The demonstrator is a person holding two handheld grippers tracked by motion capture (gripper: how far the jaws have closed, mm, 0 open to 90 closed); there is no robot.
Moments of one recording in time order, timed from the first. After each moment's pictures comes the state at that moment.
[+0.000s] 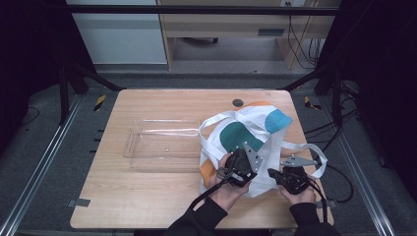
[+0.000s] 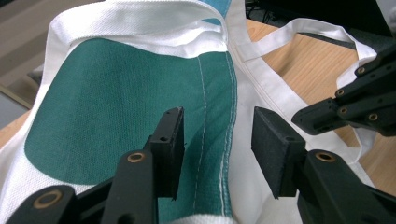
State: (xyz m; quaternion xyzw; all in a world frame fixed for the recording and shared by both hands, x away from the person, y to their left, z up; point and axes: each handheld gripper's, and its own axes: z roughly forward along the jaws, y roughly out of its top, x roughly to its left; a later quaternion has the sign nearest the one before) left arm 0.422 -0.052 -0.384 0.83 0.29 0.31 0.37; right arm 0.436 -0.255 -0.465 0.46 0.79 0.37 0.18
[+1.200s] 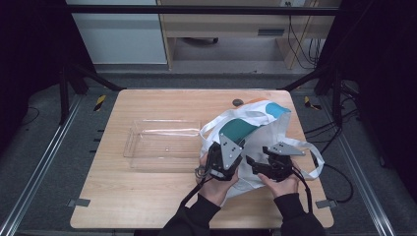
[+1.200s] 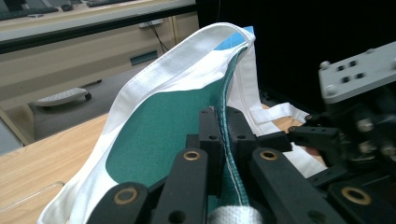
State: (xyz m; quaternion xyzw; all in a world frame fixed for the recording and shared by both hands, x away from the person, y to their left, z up) left arm 0.420 -0.009 -0.356 0.73 0.32 0.31 0.52; right arm 0.459 -0.204 -0.436 0.45 0.74 0.45 0.24
